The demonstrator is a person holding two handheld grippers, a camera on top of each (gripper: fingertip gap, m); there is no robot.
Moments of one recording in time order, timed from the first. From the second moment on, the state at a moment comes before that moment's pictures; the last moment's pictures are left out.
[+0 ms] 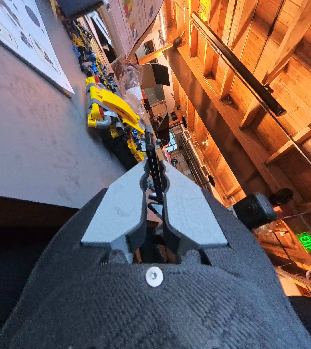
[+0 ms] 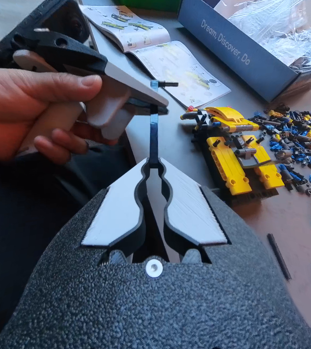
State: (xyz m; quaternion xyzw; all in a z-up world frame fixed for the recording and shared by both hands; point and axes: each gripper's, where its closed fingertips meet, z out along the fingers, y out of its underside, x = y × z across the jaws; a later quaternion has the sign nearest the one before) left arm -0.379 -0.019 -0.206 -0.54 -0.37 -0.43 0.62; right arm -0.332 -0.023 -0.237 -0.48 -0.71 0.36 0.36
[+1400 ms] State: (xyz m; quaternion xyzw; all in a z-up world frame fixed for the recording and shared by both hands) left arm -0.354 -0.040 -0.208 -0.77 0.06 -0.27 0.58; right arm -0.307 0.007 -0.232 -0.41 -0.75 0.31 0.41
